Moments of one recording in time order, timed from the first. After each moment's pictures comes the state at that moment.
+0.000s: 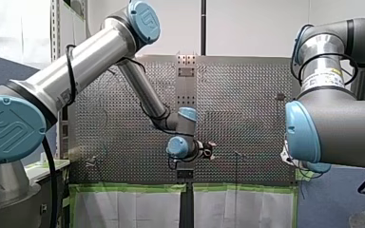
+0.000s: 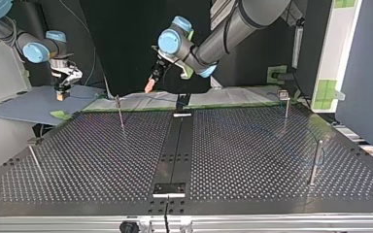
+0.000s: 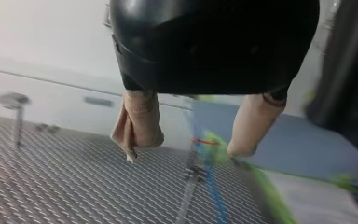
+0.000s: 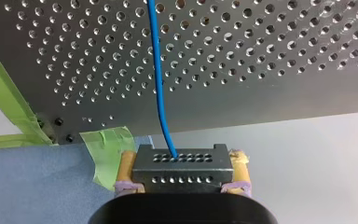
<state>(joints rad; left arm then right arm) -0.72 -2.38 -1.62 -2.50 -1.69 -1.64 1.45 -0.66 1.67 -0.88 1.27 1.72</state>
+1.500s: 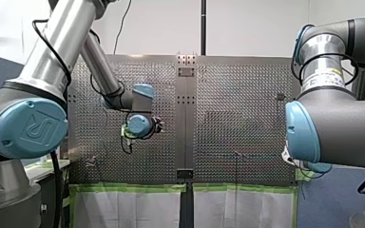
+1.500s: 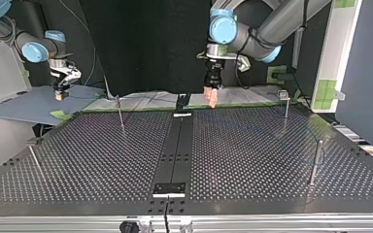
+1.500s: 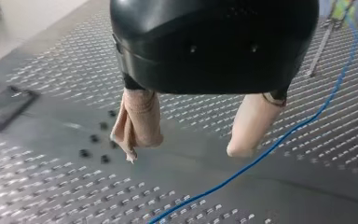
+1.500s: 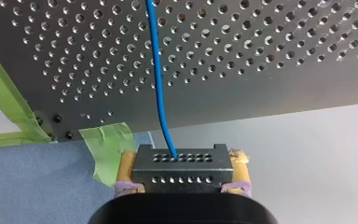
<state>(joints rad) -0.45 -1.96 -2.07 -2.29 -1.88 -1.85 1.44 -0.66 1.67 -0.88 1.27 1.74</state>
